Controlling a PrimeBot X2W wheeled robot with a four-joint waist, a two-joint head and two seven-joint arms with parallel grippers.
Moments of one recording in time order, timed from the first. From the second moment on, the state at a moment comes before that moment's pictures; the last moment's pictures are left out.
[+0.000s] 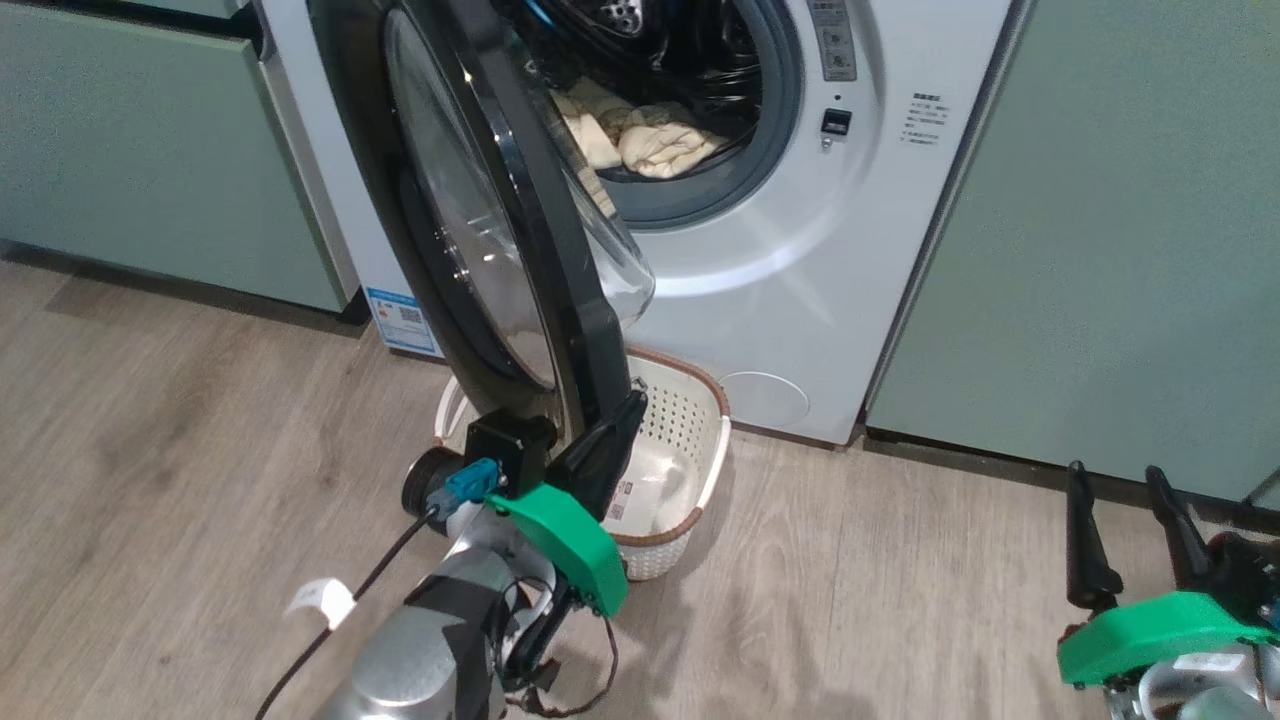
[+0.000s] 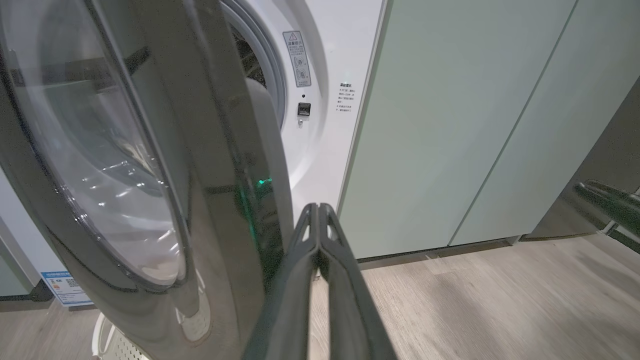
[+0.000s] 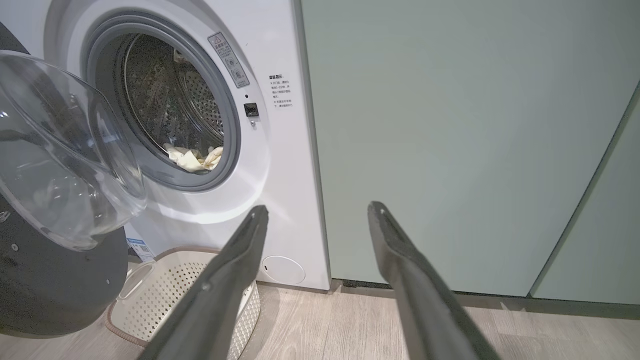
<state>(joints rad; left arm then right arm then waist) -0.40 0.03 -0.44 0.49 -0.37 -0.05 -0.26 -0.09 -0.07 0.02 0.33 0.20 0.13 -0.25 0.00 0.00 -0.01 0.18</state>
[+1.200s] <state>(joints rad) -0.35 0.09 -0.42 0.45 -0.34 -0.08 -0.26 -0.09 -0.06 0.02 0.33 0.20 0.13 -0.25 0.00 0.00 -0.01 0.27</state>
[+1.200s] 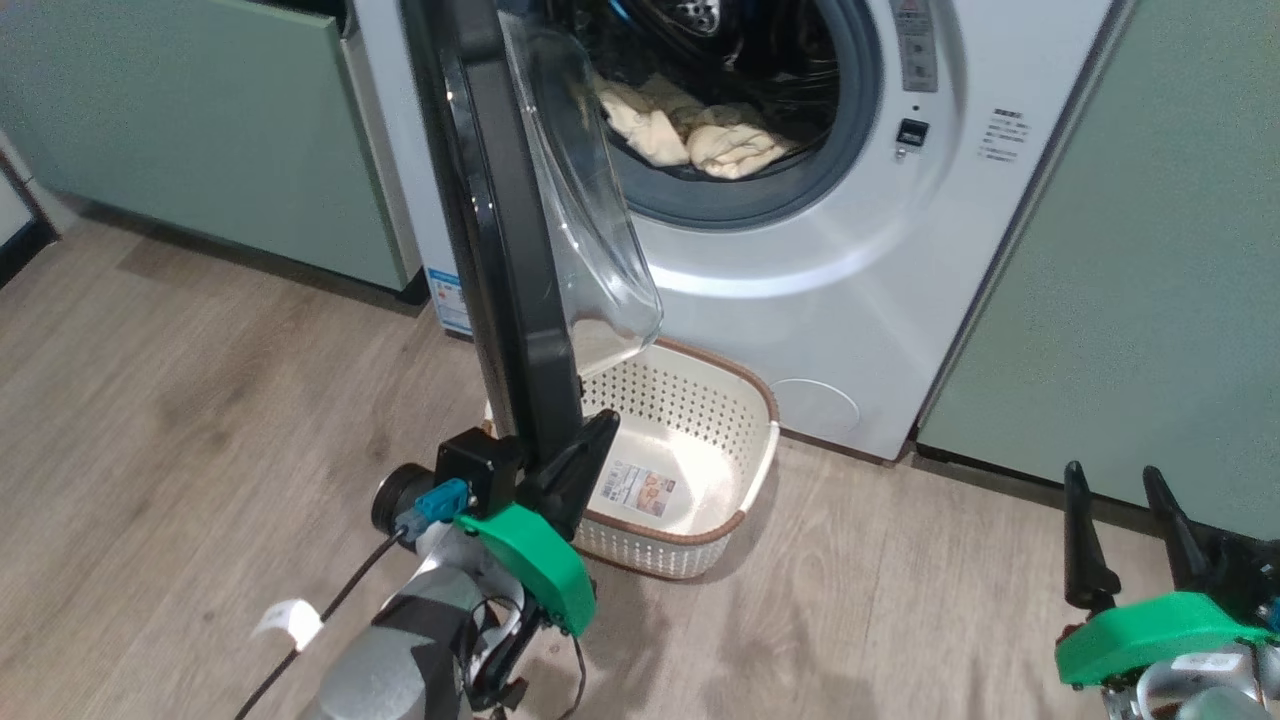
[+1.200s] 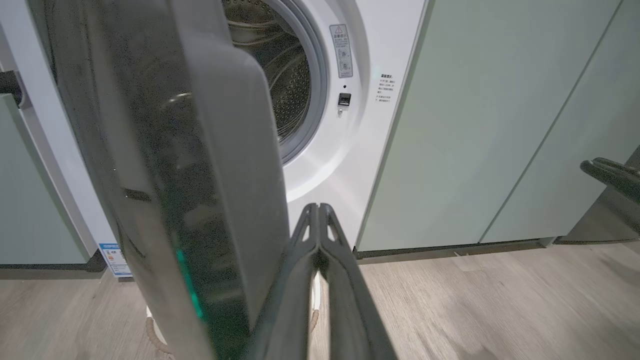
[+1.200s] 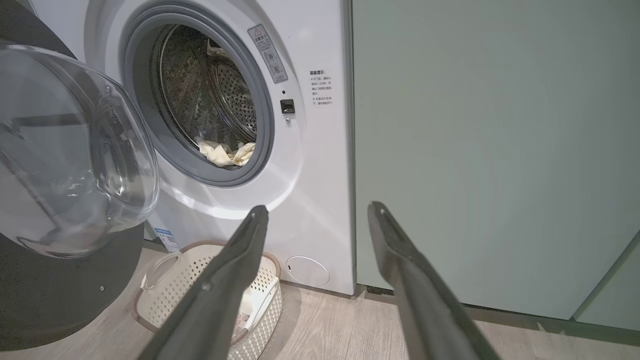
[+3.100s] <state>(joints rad) -0.39 0.23 0.00 0.56 -0.47 0.06 -0.25 -0.09 -0.07 0.04 0.33 0.21 0.13 -0.25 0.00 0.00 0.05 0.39</state>
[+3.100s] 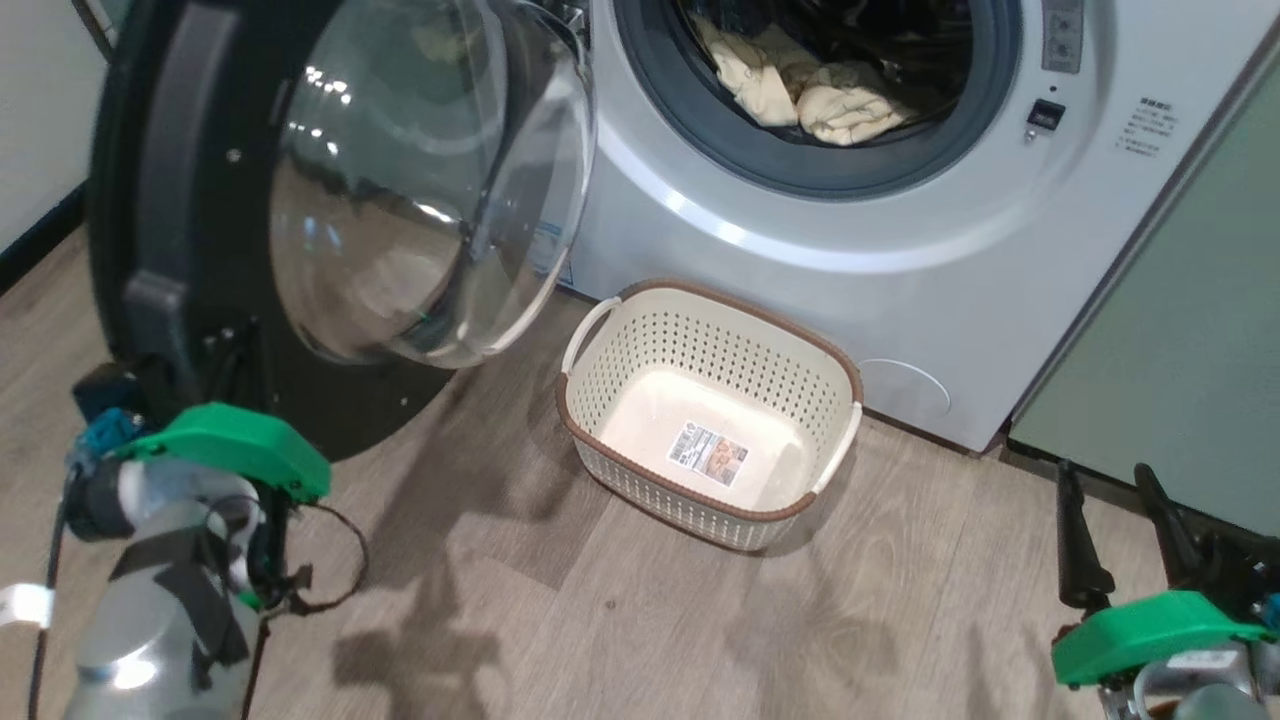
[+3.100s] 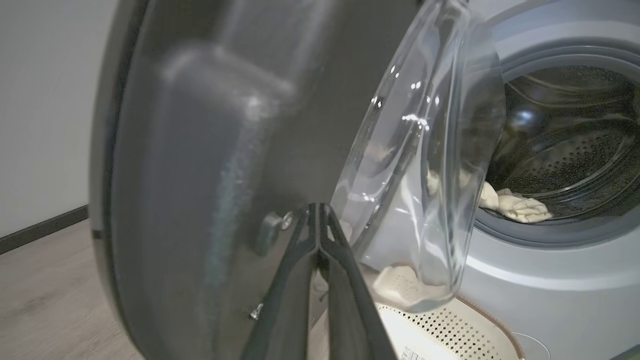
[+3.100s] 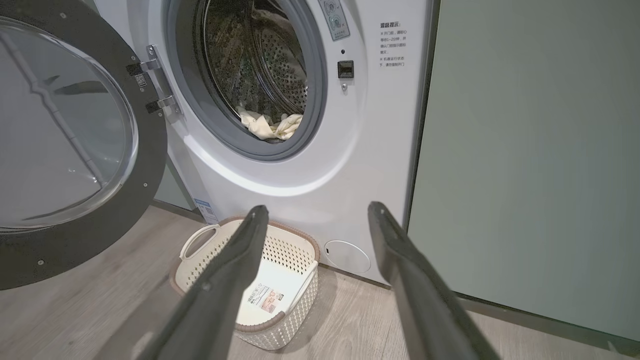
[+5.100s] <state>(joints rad) -0.42 0.11 0.44 0.63 -0.13 -0.10 -0.26 -0.14 -0.09 0.08 0.34 0.22 0.13 -0.25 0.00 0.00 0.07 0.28</state>
